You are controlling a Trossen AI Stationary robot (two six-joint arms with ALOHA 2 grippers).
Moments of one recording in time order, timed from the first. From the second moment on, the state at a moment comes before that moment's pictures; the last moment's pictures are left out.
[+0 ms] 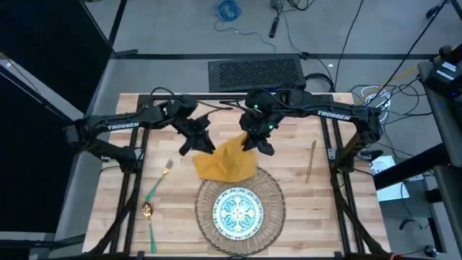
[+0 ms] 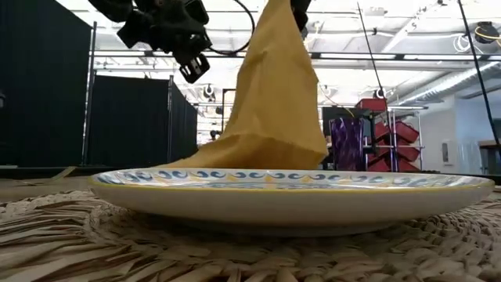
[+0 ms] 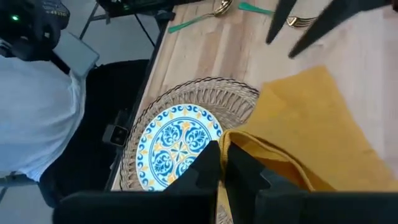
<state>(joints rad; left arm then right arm) 0.40 1.31 0.91 -0.22 0.88 -0.04 -0.19 1.68 1.75 -0.98 -0.60 -0.09</state>
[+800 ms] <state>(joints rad) 0.39 1.46 0.91 -0.15 0.81 0.02 -0.13 1.68 1.75 -0.99 -0.60 -0.05</state>
